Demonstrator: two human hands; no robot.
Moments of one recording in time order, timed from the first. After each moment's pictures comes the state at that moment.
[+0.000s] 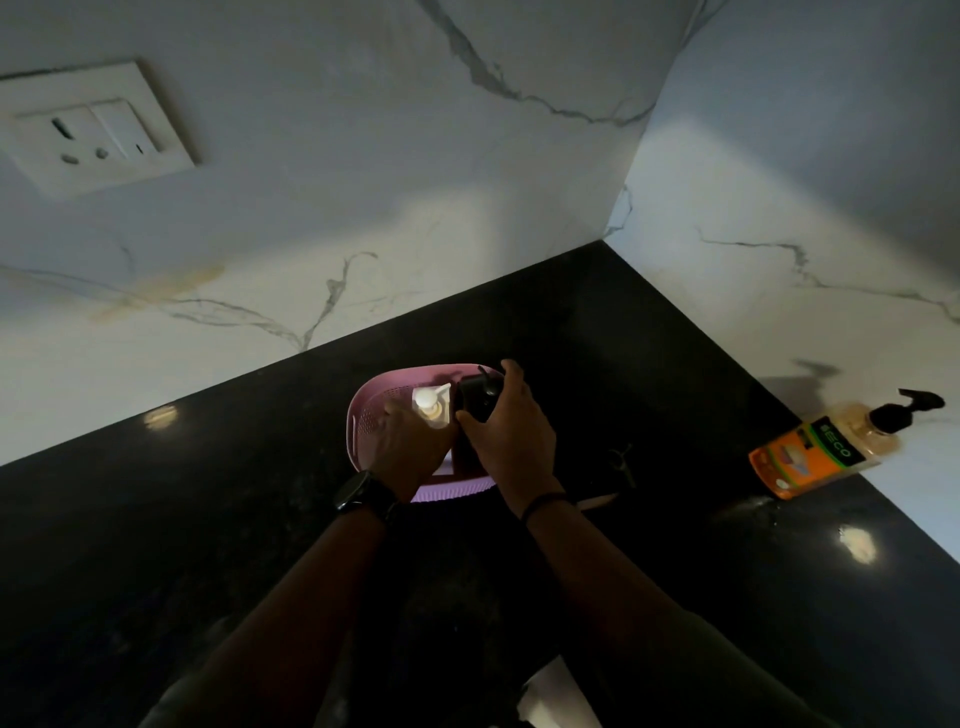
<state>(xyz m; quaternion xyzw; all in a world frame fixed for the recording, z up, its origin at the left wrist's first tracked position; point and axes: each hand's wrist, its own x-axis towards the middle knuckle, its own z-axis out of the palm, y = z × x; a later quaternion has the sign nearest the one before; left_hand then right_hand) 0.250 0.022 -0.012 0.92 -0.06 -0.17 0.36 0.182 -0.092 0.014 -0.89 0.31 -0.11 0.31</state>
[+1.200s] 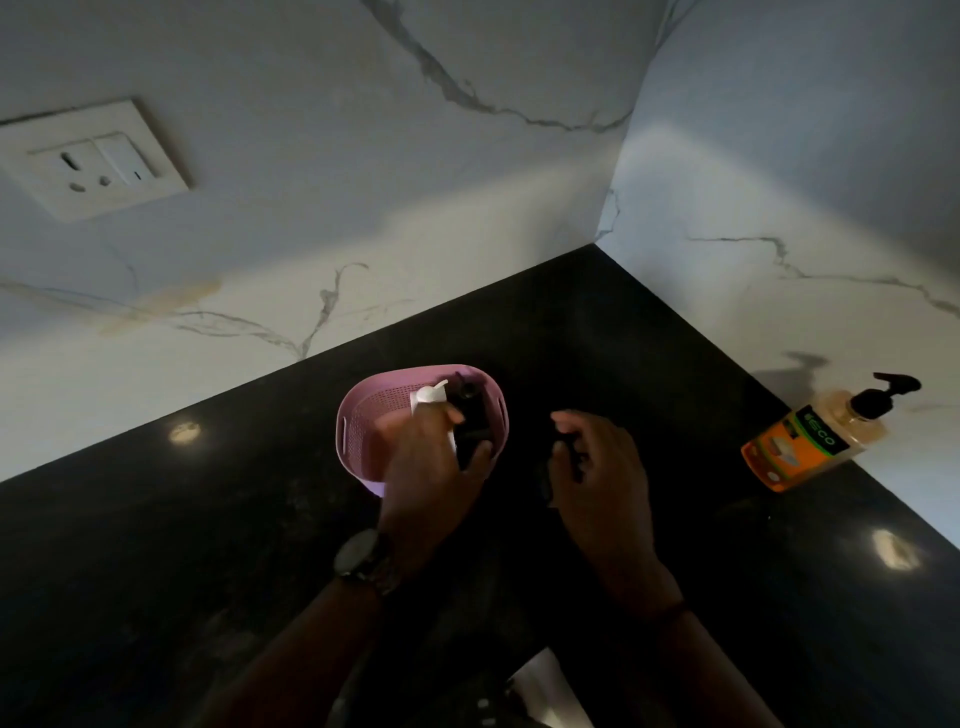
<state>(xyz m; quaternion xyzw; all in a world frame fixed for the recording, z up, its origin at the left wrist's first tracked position) 0.170 0.015 0.025 0.90 -0.22 -0.05 0.38 0.051 -0.134 0.063 -0.88 0.28 -0.20 0.33</state>
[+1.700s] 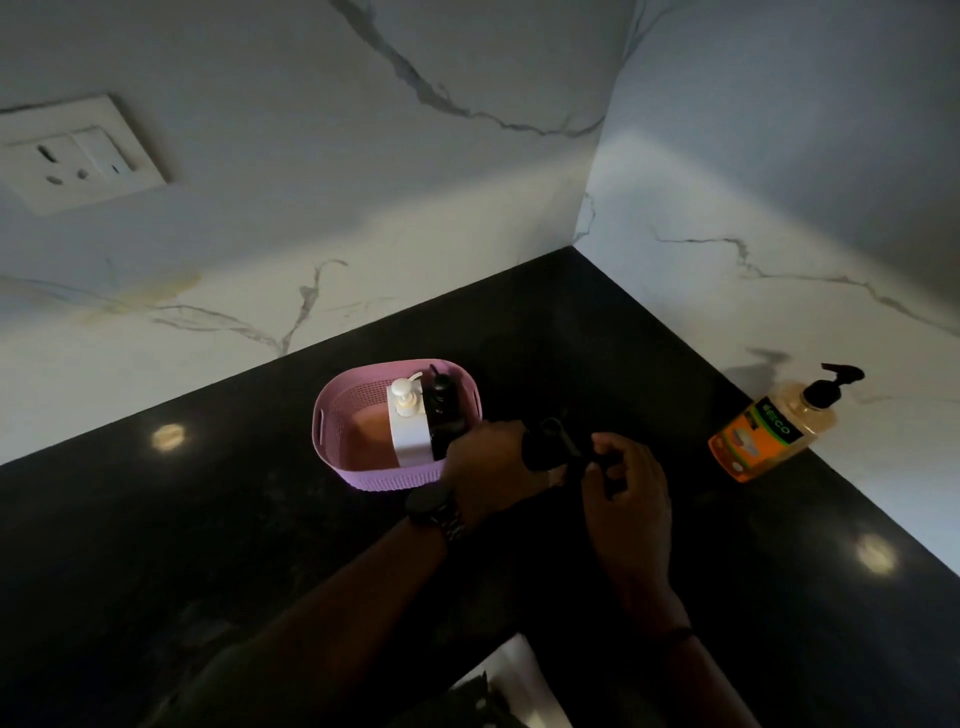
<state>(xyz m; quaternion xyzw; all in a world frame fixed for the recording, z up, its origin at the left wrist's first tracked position) 0.148 -0.071 0.046 0.85 -0.39 -0.28 0.20 0.000 -0.166 0.043 -0.81 0.38 -0.23 0.37</state>
